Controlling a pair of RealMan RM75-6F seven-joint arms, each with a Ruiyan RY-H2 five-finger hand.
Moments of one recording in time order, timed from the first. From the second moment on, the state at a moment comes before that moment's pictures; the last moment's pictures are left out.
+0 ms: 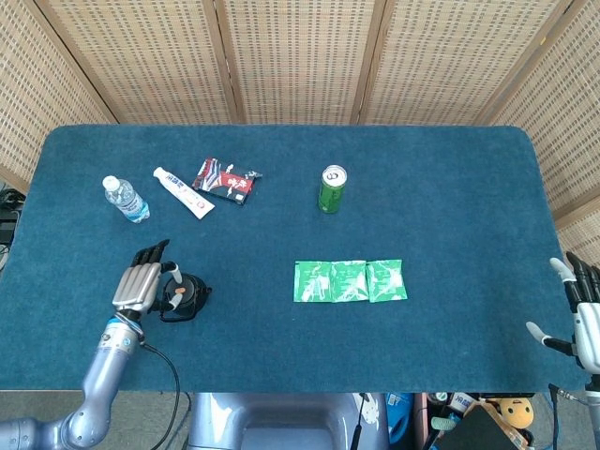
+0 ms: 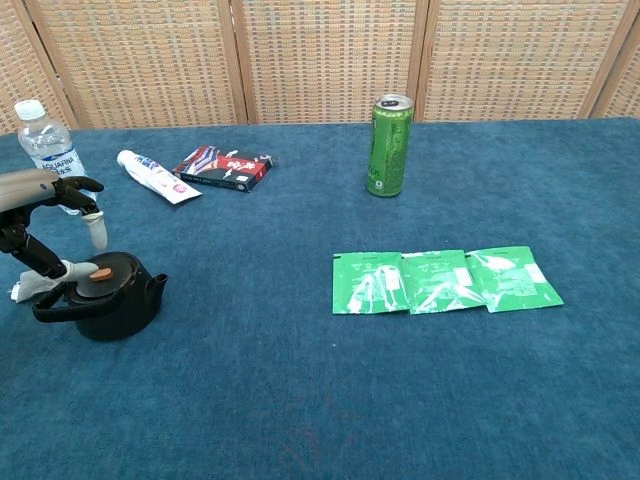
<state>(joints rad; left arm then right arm) -0.51 -1.43 -0.21 -1.84 0.76 1.17 0.55 0.06 -1.10 0.12 -1.52 -1.46 1.51 0.19</state>
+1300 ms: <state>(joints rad) -0.57 -1.46 -0.17 -1.75 0.66 1.13 0.50 0.07 -1.10 0.12 -1.51 -1.44 1.48 0.21</state>
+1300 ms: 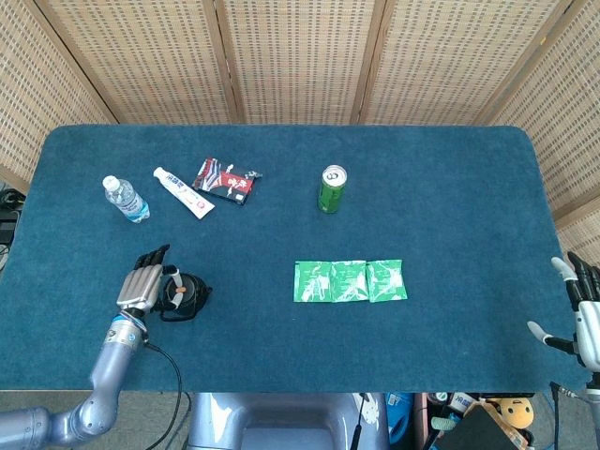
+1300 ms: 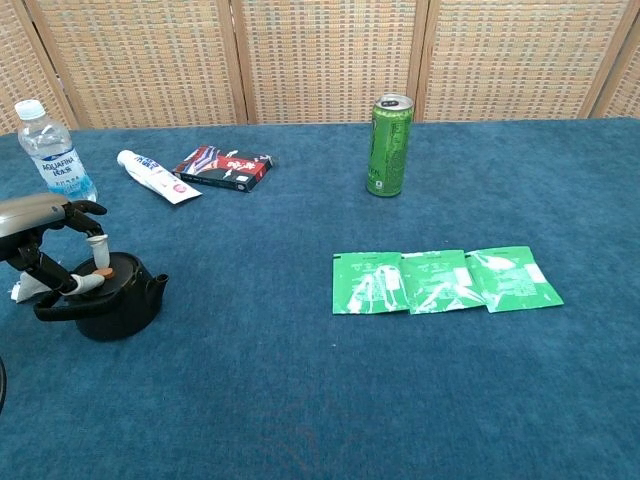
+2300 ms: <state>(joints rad) -0.40 -1.26 -0.08 -1.81 0.98 1.17 0.17 0.07 -1.10 0.11 -1.52 -1.45 1.49 0.19</state>
